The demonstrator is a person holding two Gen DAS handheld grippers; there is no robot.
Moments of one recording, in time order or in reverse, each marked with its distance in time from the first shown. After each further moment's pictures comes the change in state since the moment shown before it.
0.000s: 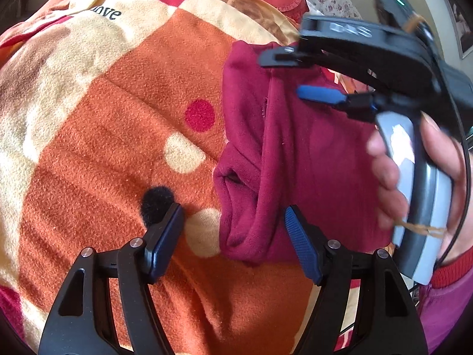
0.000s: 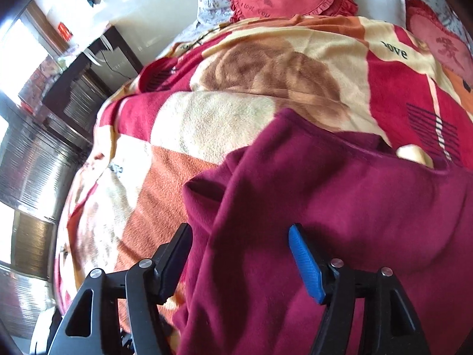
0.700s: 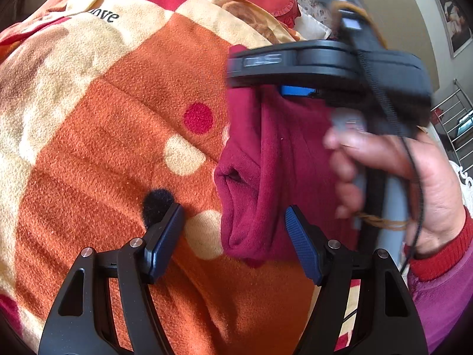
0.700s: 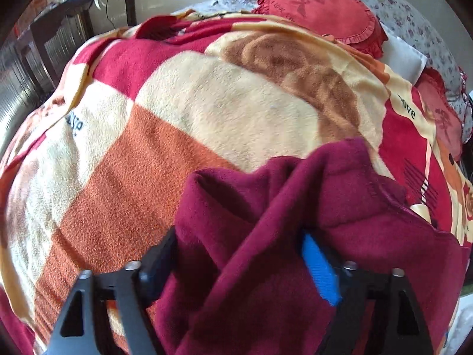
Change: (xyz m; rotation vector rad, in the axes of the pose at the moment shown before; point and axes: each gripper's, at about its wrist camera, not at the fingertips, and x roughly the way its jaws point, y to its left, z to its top) left arm -0.014 0.011 -0.017 0.026 -0.027 -0.033; right arm 0.045 0.044 -0.002 -0.258 -0.004 -0.286
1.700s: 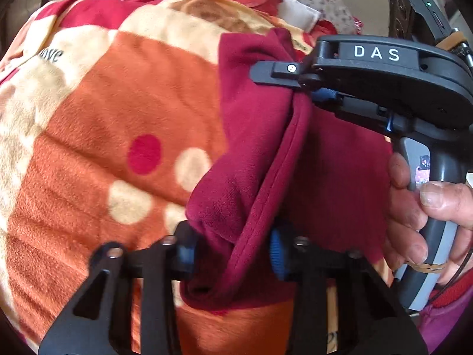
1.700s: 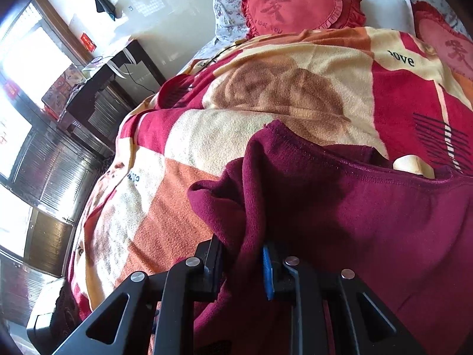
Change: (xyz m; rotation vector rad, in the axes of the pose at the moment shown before) left arm 0.042 -0.057 0.037 0.135 0.013 0.065; right arm -0.042 -0.084 -0.028 0.253 -0.118 0.424
